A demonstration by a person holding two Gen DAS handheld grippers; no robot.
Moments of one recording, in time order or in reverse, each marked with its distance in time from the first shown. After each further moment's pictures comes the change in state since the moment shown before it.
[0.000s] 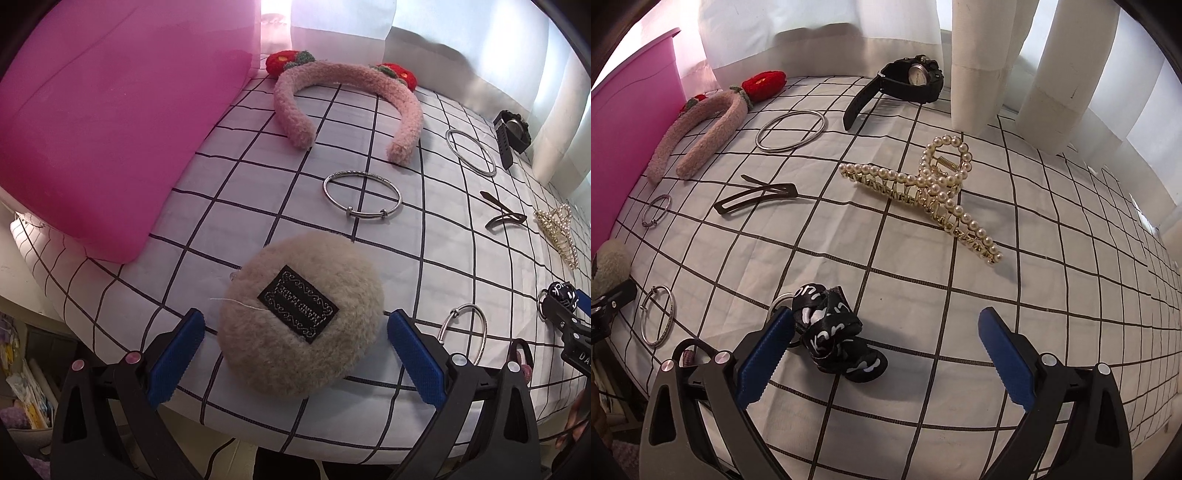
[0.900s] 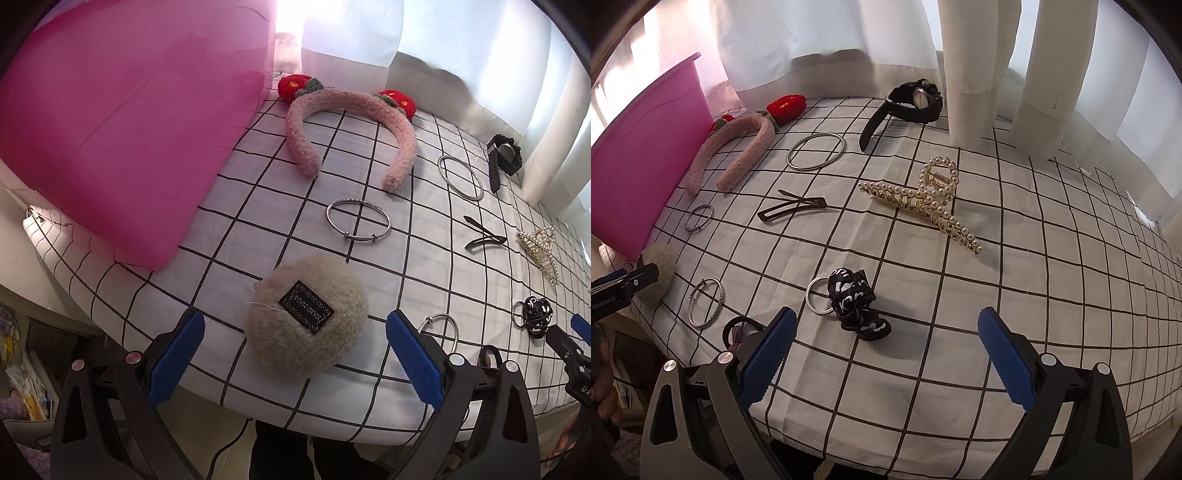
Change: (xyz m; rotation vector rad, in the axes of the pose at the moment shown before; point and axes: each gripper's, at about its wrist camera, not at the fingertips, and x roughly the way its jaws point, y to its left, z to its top) left arm -0.030 0.006 0.007 -0.038 -0.012 -0.005; right arm -0.040 -0.007 -0.007 0.005 -0.023 0.076
